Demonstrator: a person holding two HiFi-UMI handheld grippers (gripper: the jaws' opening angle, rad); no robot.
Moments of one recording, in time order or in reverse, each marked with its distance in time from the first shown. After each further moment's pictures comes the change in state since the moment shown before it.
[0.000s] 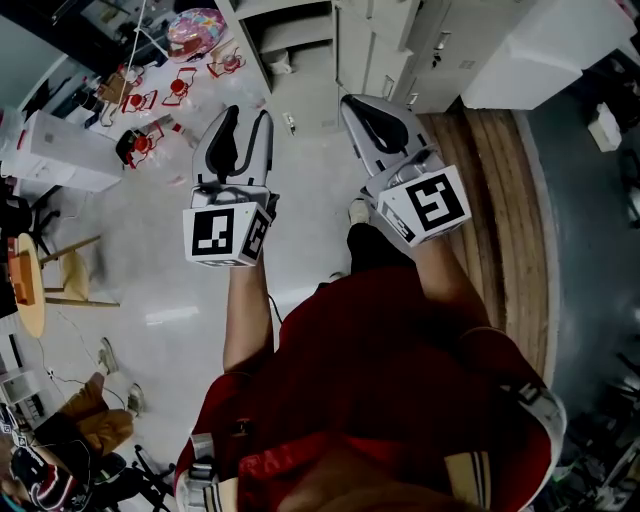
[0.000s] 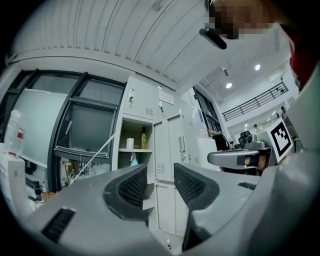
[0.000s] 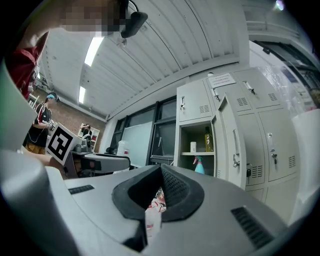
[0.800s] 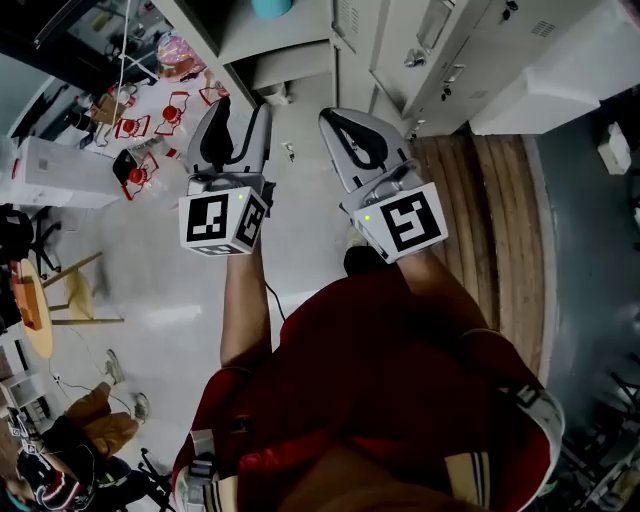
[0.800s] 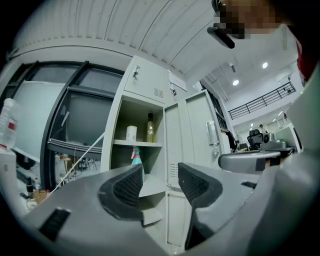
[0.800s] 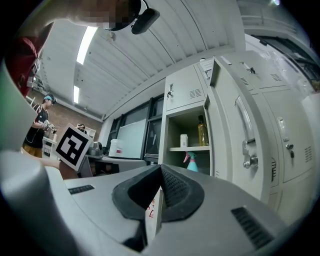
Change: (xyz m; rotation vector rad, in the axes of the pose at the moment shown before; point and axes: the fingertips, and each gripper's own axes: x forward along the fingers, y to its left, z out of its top) left arm 0.189 0.063 -0.032 -0.027 0.034 0.029; right arm 0.118 -0.113 -0.038 0.025 -0.001 -0.008
